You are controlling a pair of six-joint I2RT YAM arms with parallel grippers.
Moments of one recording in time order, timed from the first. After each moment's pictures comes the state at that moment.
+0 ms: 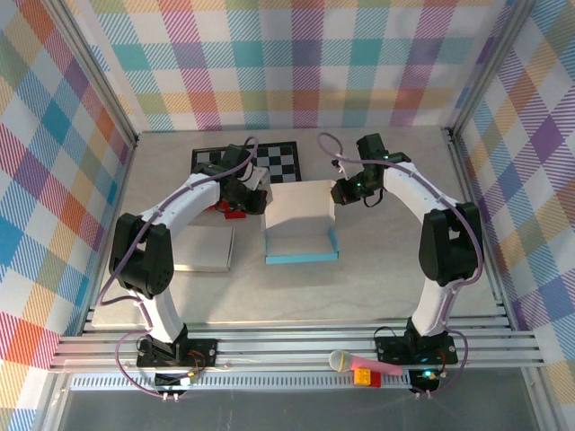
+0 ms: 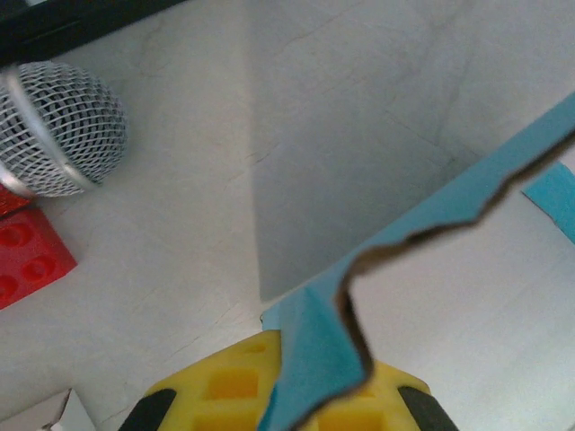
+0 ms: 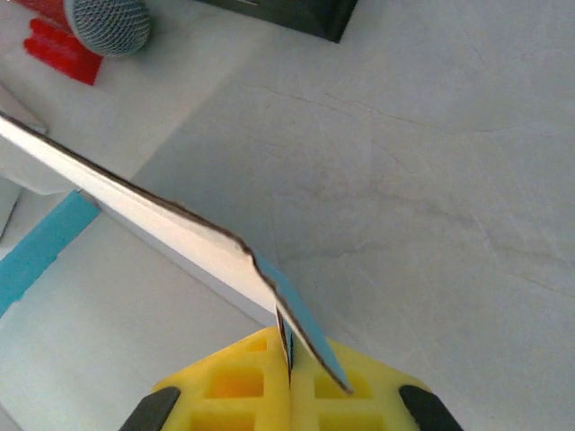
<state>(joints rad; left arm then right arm) -0.40 1.79 1.43 -0.79 0.27 -0.12 0.31 1.85 1.48 -0.78 -0.44 -0.09</state>
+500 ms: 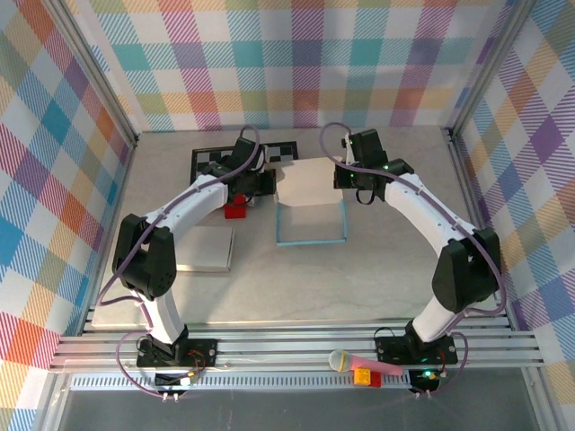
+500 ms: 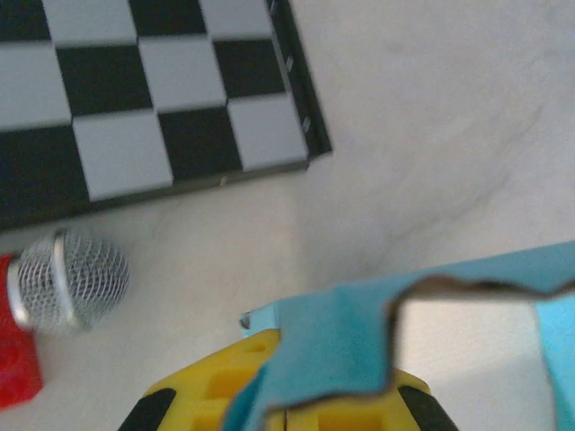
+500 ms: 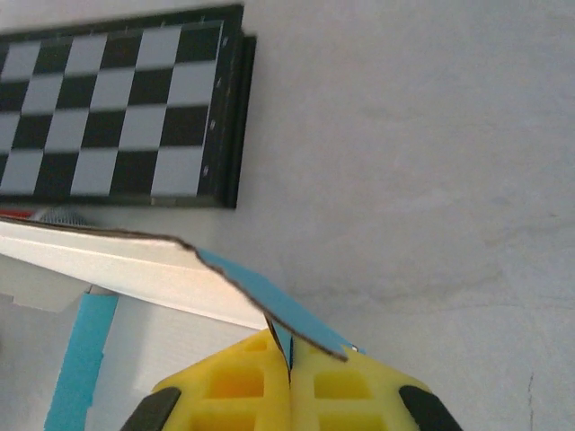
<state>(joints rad) -0.46 1.79 1.45 -0.47 0.11 -0.44 0.41 1.63 1.38 -0.54 0.00 0.31</state>
